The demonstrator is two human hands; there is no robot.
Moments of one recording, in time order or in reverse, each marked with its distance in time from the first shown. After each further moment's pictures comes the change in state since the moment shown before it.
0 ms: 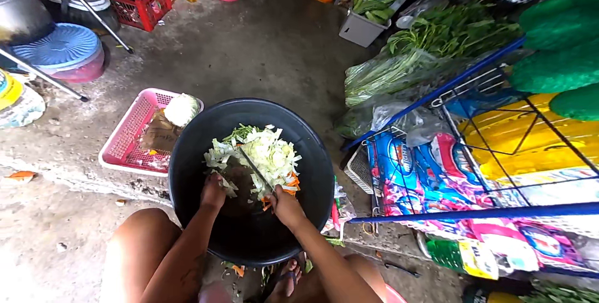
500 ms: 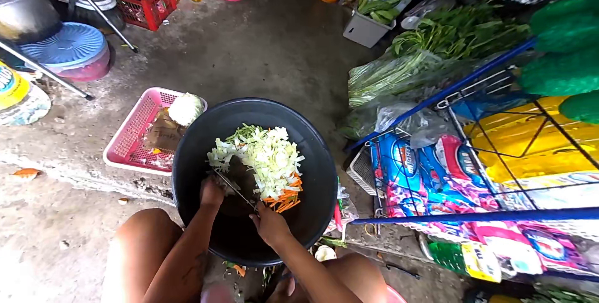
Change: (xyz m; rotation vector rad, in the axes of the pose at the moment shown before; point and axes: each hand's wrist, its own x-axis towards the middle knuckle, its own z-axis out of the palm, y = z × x) left_hand 0.002 -0.003 -0.007 -0.028 0.046 -0.088; right_hand -0.027 -0.039 0.040 -0.050 -0.148 -0.061
